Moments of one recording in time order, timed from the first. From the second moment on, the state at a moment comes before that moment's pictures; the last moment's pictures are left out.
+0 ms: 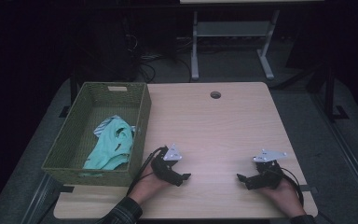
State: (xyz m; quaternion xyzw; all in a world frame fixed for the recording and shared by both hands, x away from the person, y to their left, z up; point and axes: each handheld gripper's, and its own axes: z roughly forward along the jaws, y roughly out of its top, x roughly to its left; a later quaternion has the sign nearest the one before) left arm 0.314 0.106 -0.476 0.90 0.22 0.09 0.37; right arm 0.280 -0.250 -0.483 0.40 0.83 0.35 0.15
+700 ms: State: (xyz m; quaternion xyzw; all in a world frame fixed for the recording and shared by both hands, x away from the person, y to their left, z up) left arm 0.318 0.105 -0.469 0.91 0.23 0.08 0.34; right arm 0.280 -0.250 -0.483 0.40 0.83 0.35 0.15
